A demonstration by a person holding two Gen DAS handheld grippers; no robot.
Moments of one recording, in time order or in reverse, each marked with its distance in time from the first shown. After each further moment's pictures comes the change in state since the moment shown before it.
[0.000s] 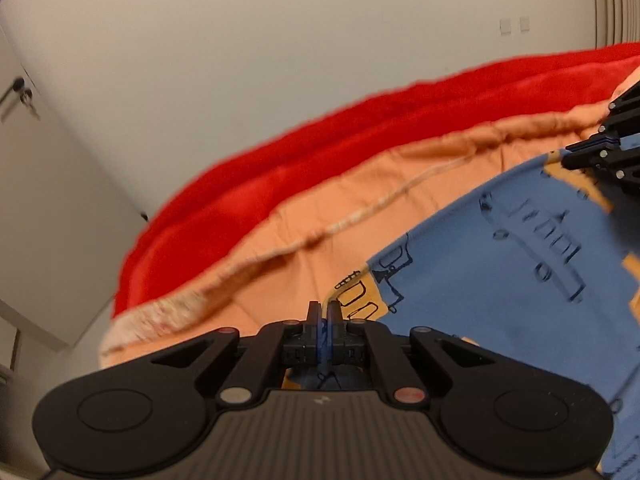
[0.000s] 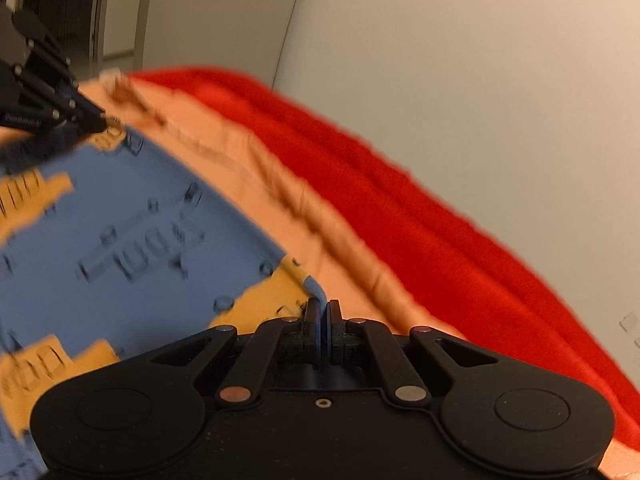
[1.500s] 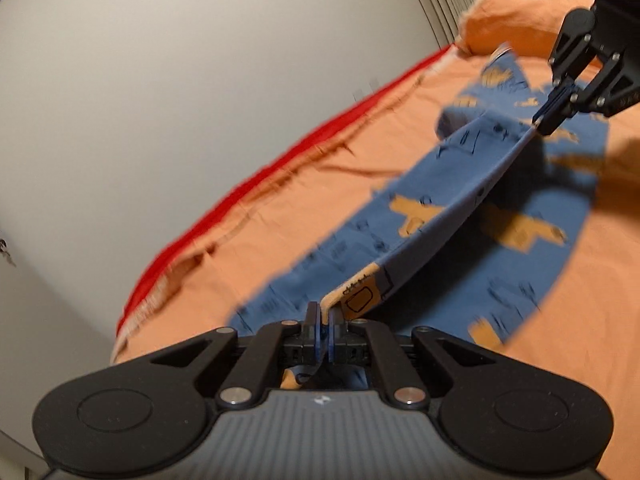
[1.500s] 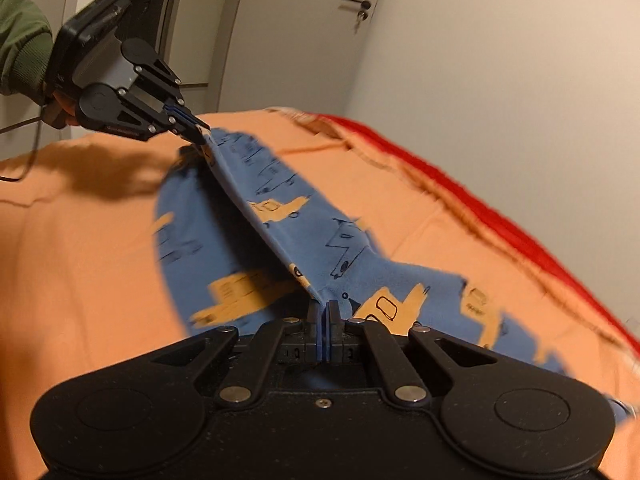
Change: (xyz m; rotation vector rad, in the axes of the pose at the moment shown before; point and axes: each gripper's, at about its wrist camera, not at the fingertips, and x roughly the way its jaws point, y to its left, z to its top) left arm -0.204 -0.079 -0.227 0.376 -0.394 -0.117; right arm -0.288 0.159 -0.150 -0.039 -0.157 0.090
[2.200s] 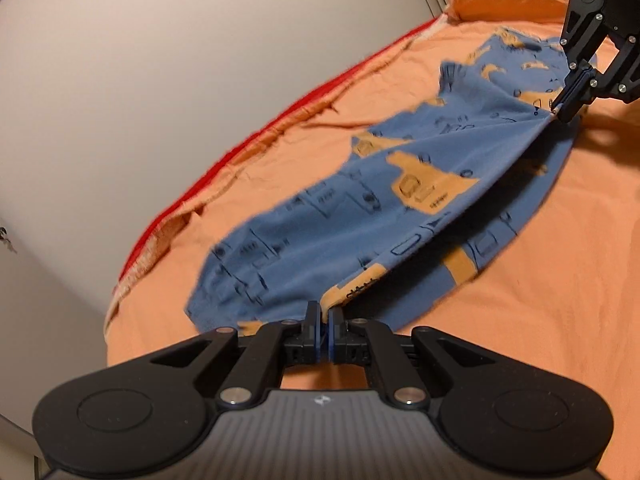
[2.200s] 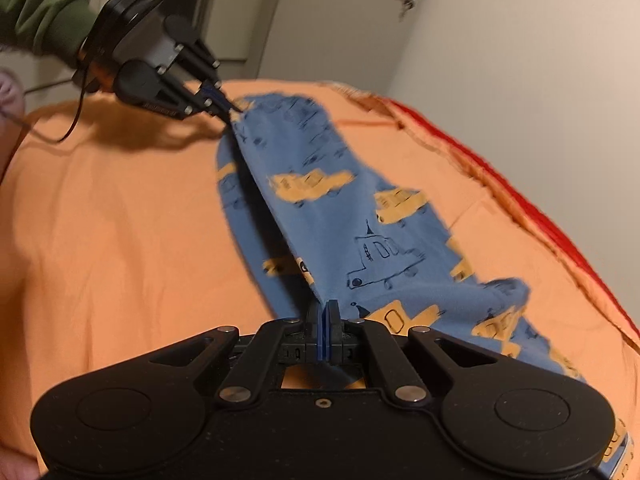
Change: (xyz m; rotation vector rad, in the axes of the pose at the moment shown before) left arm 0.007 -0.009 -0.033 0.023 0.075 -0.005; right arm 0.017 0.037 -0.018 -0.108 0.059 0.069
